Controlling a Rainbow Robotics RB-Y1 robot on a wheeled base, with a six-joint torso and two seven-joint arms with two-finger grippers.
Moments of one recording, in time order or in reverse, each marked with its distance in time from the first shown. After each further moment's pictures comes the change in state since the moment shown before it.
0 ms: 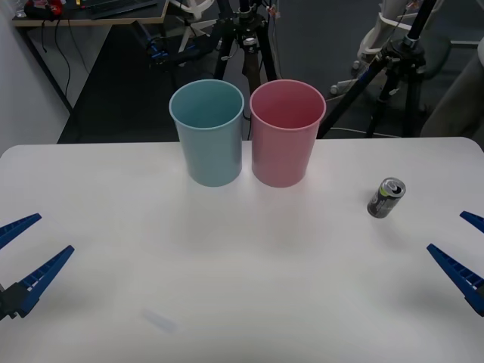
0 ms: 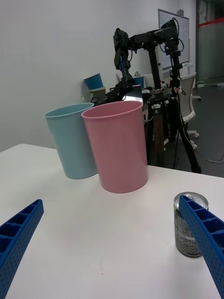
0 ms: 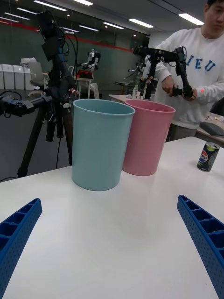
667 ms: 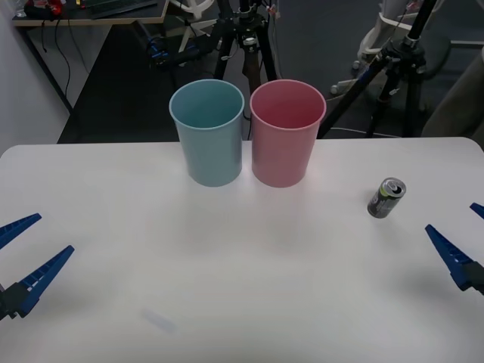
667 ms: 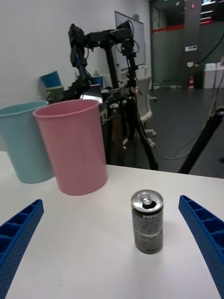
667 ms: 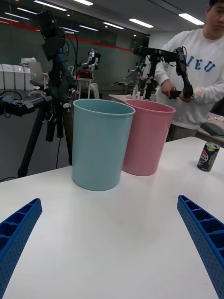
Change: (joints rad) right arm 0.048 0.013 0.085 -0.081 -0.011 0.307 0.071; left arm 0.000 0.000 0.000 0.000 0.000 0.000 0.000
